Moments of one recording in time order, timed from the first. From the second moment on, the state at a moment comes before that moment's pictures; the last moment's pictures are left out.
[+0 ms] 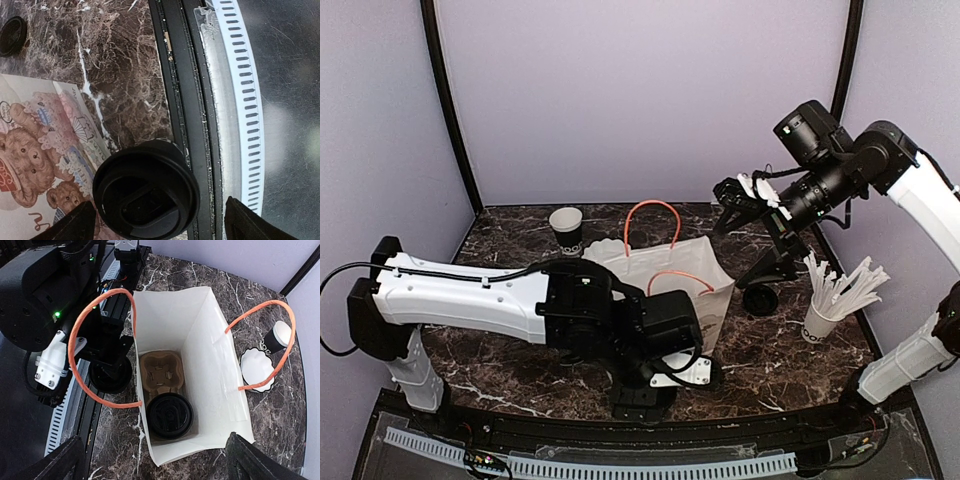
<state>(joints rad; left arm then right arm) -1.46 1.82 1.65 -1.06 -0.05 0.28 0.78 1.39 1.76 -1.34 -0.60 -0.84</state>
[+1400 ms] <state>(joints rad) -1.38 1.85 1.61 -1.04 0.06 0.28 0.78 1.40 1.73 -1.33 -0.59 -0.83</state>
